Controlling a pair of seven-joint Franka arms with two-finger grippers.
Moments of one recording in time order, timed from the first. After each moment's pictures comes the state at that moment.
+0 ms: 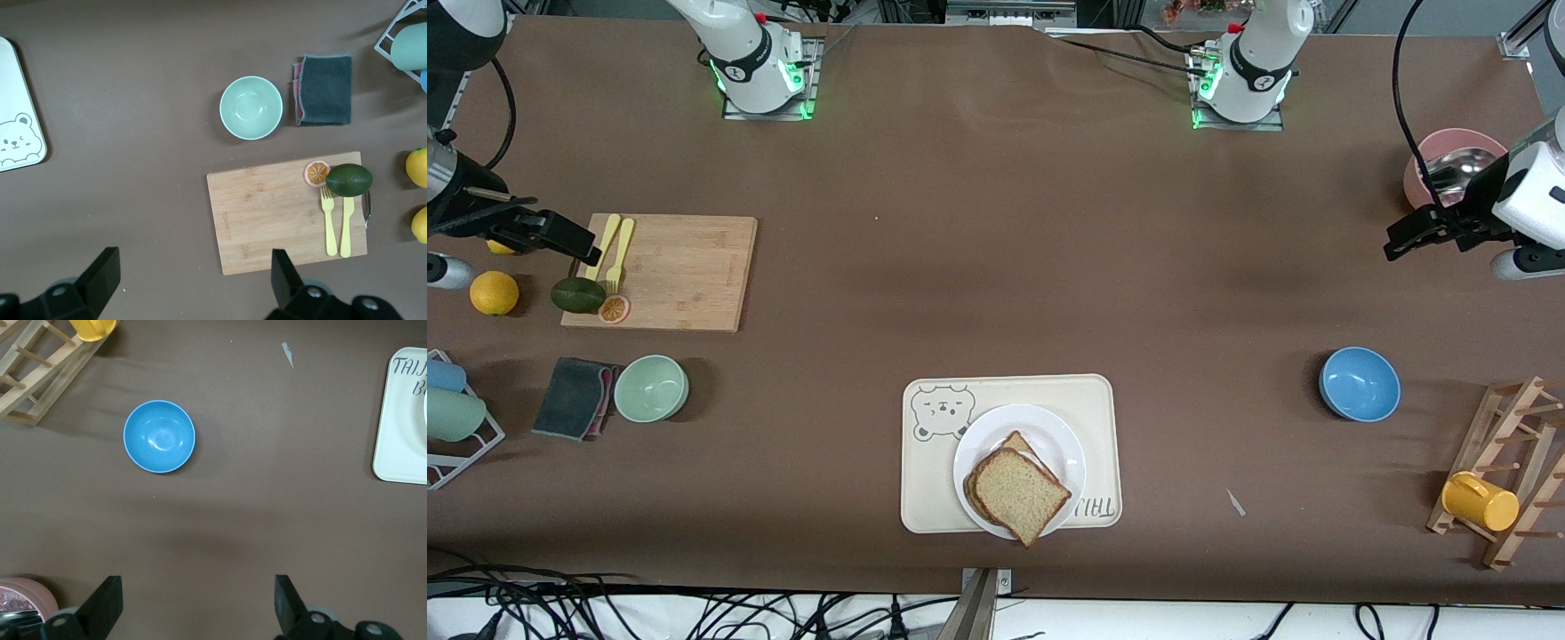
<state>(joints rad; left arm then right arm) 0.14 0.01 -0.12 -1.71 0.00 1.69 -0.13 -0.07 0.11 0.10 -1.52 -0.01 1.63 0.22</state>
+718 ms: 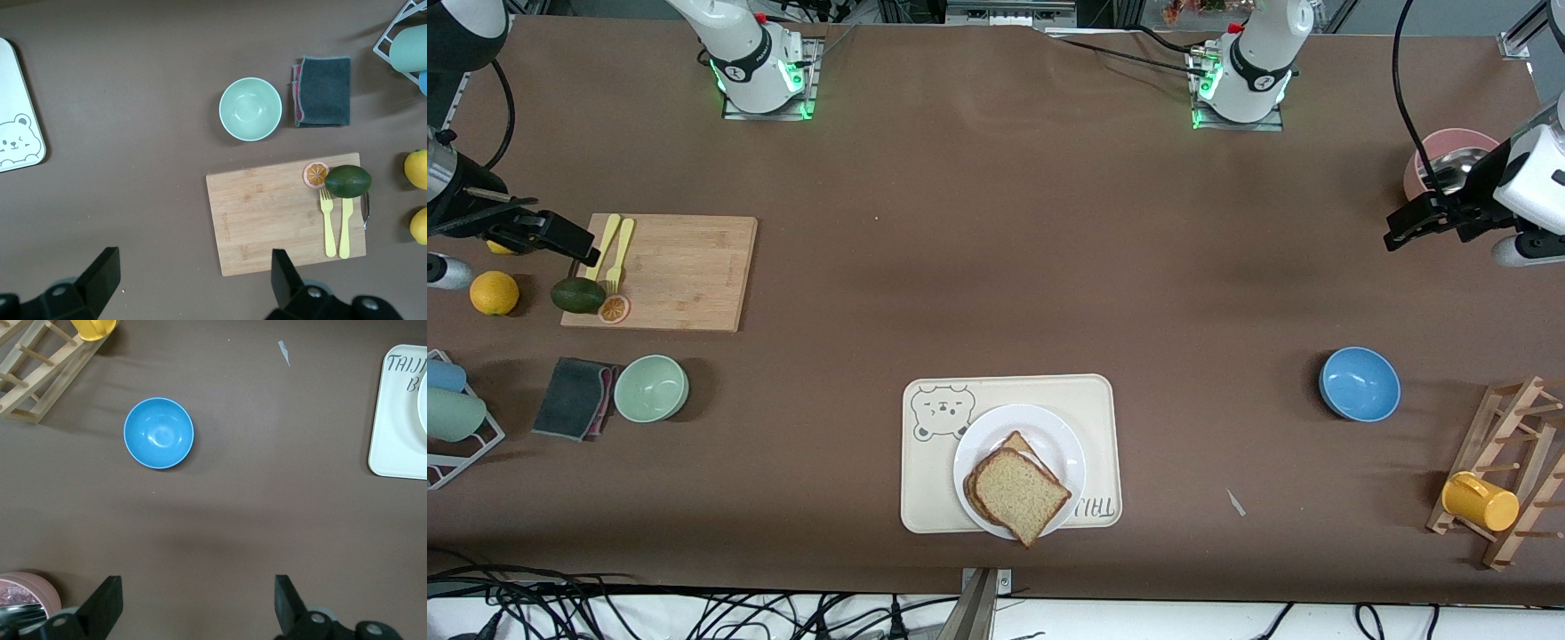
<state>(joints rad) 0.14 -0.02 -0.13 -1.70 0.00 1.67 -0.13 -0.07 0.11 0.10 -1.52 -0.01 1.63 0.22</state>
